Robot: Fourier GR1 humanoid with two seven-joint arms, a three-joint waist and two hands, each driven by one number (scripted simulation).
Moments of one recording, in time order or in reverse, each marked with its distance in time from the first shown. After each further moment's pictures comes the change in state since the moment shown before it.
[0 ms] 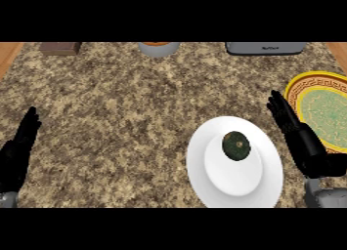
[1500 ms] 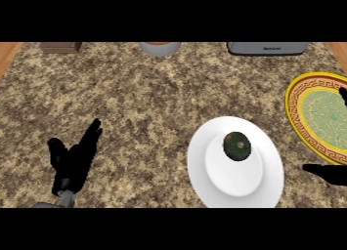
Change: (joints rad) left arm -0.034 -0.269 -0.112 0.030 0.088 -0.095 0.198; right arm 0.139 -0.286 -0.168 -0.274 0.341 -0.096 0.227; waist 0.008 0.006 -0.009
